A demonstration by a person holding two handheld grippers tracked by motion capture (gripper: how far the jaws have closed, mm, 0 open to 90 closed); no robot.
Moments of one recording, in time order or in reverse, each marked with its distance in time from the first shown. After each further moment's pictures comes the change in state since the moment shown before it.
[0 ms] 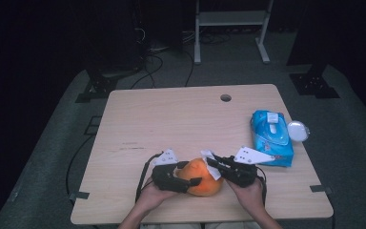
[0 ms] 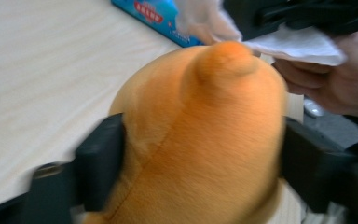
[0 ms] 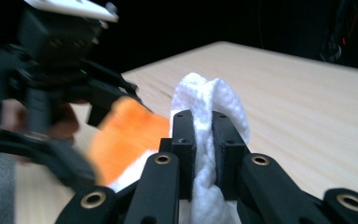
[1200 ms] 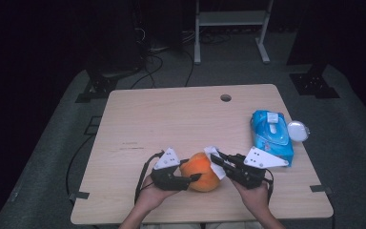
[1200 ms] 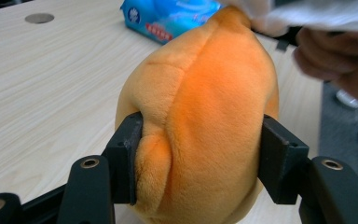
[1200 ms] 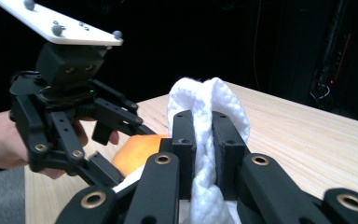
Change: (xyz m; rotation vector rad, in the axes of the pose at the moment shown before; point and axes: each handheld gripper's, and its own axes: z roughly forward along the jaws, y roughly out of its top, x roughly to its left) left arm -0.017 0.015 -0.005 0.020 0.099 0.114; right arm 0.009 0.016 -0.023 -0.121 -0.006 -0.058
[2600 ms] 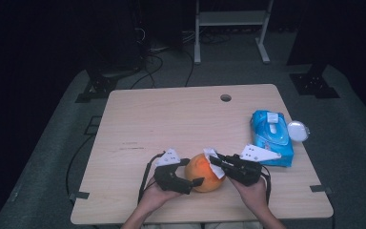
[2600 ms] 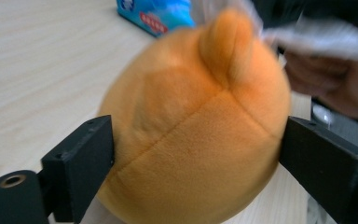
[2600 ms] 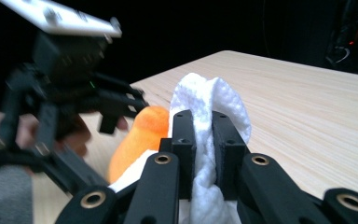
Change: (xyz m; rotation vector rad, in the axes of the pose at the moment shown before) left arm 0.009 -0.016 0.017 -0.027 -0.080 -0.108; right arm -0.015 -0.014 0.012 0.104 0.032 0.110
